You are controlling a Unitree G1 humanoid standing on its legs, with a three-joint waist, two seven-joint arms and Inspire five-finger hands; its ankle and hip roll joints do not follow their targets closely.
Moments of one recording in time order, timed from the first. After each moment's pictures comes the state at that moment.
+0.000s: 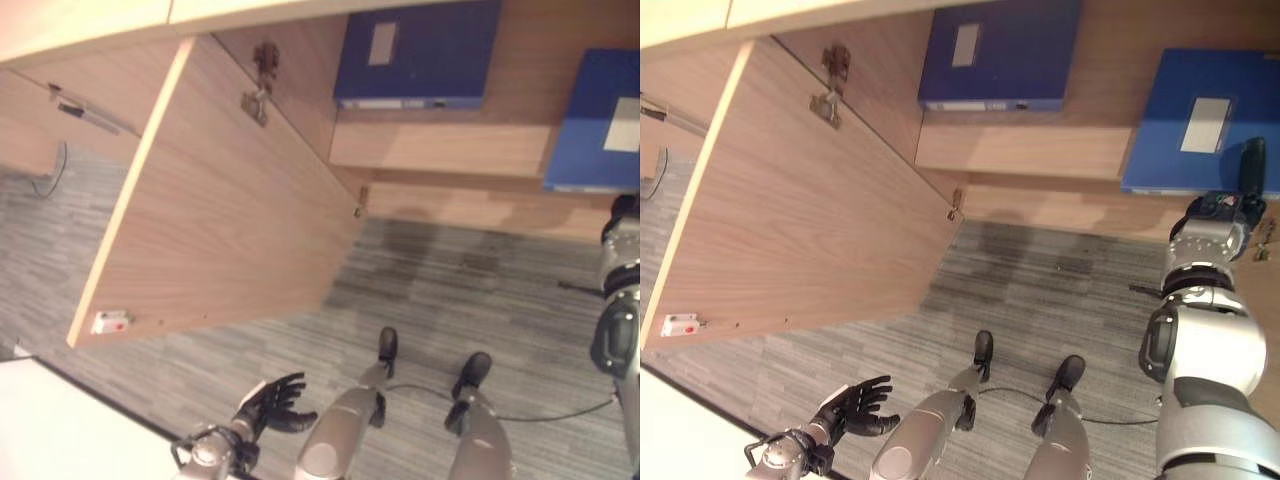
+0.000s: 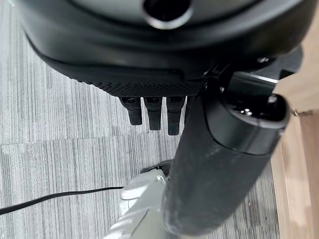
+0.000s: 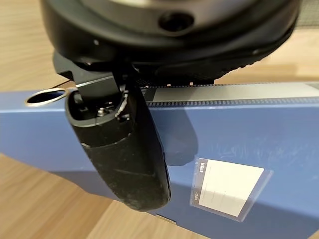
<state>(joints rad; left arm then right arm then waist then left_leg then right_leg) -0.01 0.46 -0.47 0.77 -0.39 -0.21 -0.20 -1.21 -0.73 -0.15 1.38 1.47 -0.31 -0.19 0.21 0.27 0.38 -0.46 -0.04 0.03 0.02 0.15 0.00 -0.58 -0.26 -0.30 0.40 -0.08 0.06</state>
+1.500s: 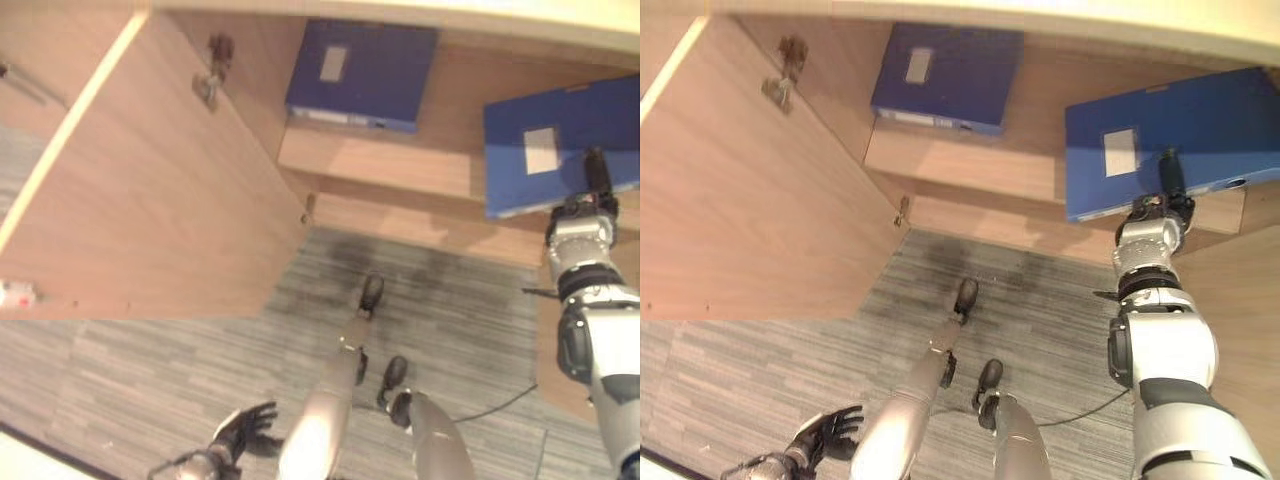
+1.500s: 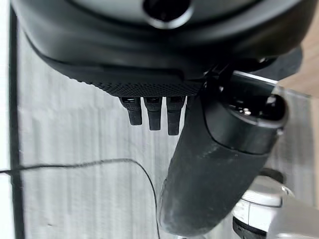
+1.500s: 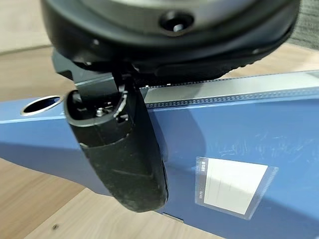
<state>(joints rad) 0.05 0.46 -0.46 0.94 -0.42 -0.16 -0.13 -1.14 -0.57 -0.03 1.29 1.40 -0.27 -0.29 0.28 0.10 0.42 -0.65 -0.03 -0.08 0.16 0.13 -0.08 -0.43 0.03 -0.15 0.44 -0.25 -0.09</state>
